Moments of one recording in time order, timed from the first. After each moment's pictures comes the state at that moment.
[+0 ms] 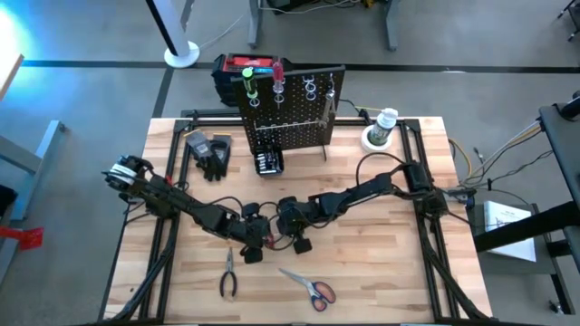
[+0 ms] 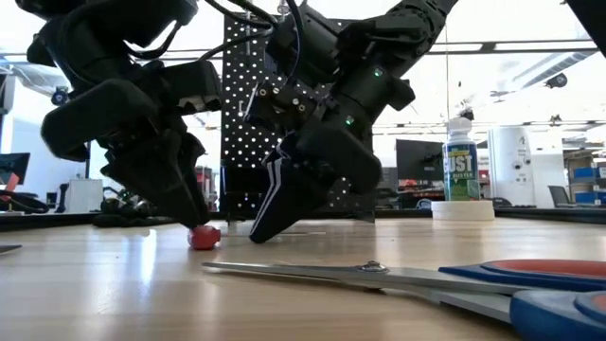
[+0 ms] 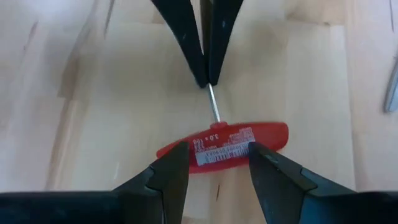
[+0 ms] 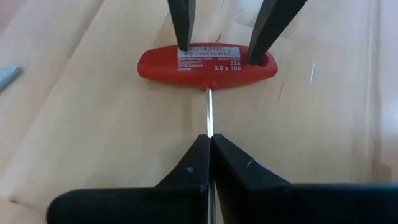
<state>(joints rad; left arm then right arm) -0.36 1.65 0.76 -0.11 -0.27 -0.40 0.13 2.16 1.31 -0.09 -0.11 -0.20</state>
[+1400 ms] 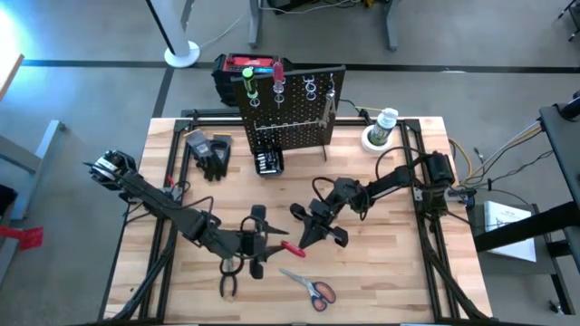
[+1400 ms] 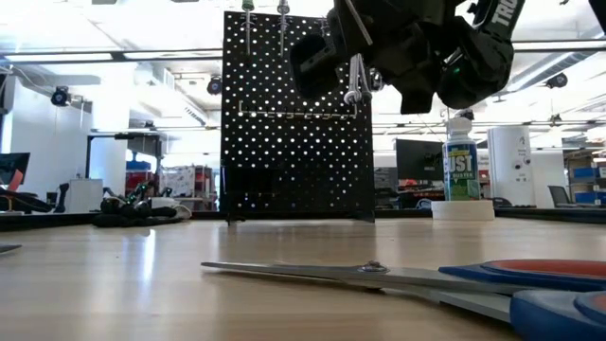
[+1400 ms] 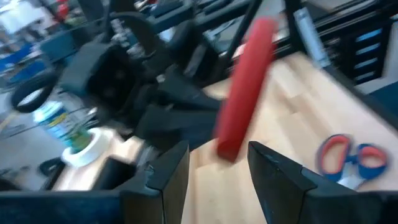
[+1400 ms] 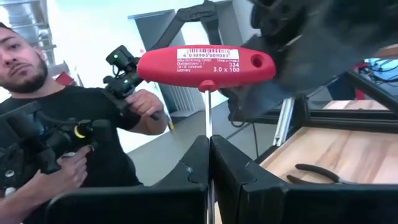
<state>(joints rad) -0.54 1.48 0.92 0.24 -0.58 0.18 0.06 1.93 0.83 1.31 -0.86 0.44</state>
